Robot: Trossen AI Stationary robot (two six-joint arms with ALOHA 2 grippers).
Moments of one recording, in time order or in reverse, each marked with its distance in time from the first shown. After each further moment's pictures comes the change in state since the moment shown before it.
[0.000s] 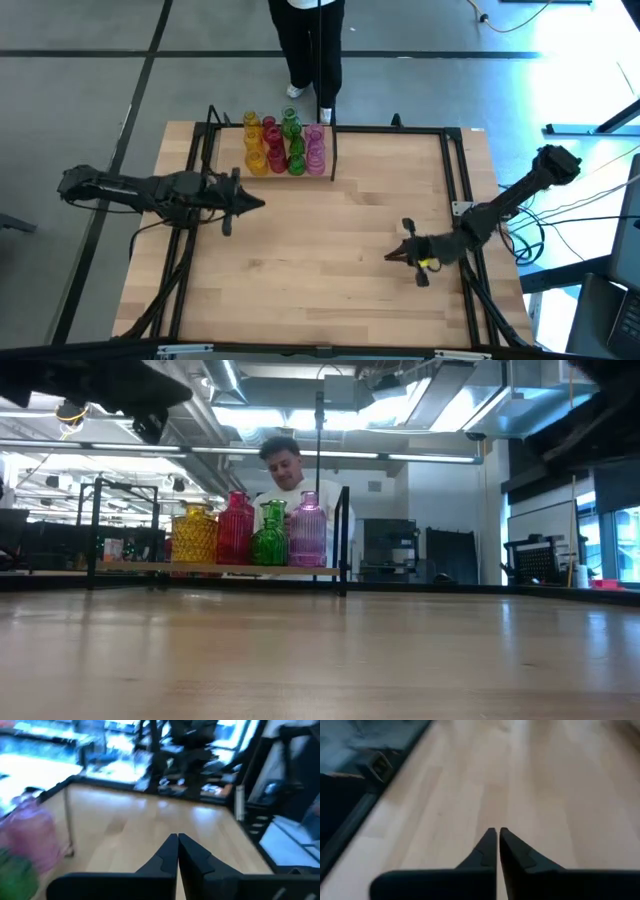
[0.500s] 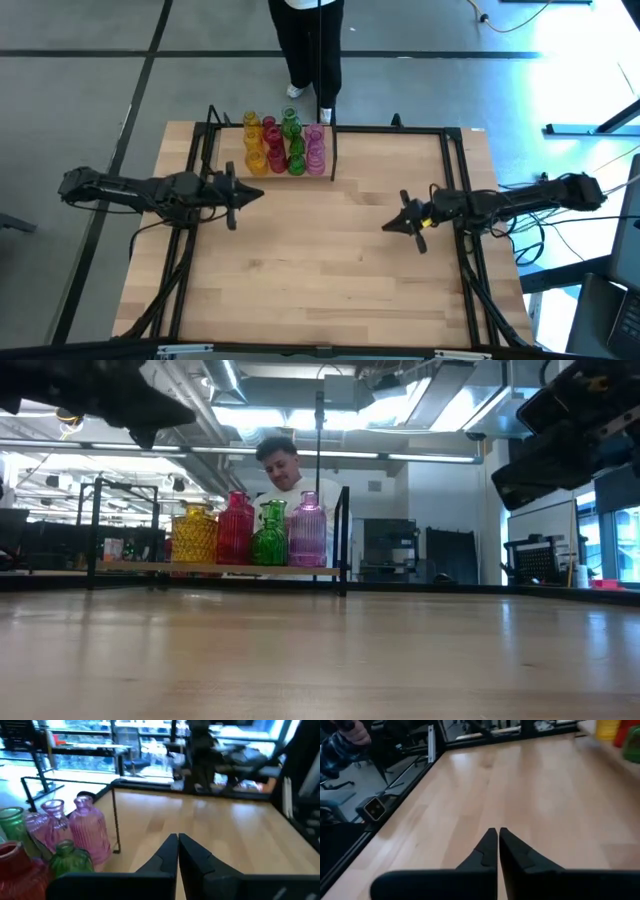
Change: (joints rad) left arm 0.002 -0.049 -0.046 0.009 -0.174 0.107; right arm -0.583 -0.266 -0.248 0.255 -0.571 -0.157
